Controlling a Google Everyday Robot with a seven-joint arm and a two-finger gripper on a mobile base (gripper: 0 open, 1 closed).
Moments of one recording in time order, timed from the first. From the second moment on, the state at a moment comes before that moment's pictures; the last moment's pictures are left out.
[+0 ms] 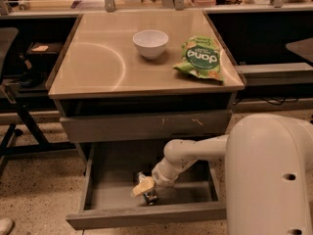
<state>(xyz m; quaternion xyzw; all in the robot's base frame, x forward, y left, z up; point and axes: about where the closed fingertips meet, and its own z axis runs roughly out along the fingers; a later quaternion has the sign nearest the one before) 0.500 0.016 0.377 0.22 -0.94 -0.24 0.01</state>
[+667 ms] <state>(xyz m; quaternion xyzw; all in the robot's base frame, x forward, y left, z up) 0.498 -0.018 0.444 0.18 -0.96 -0.18 -0.07</state>
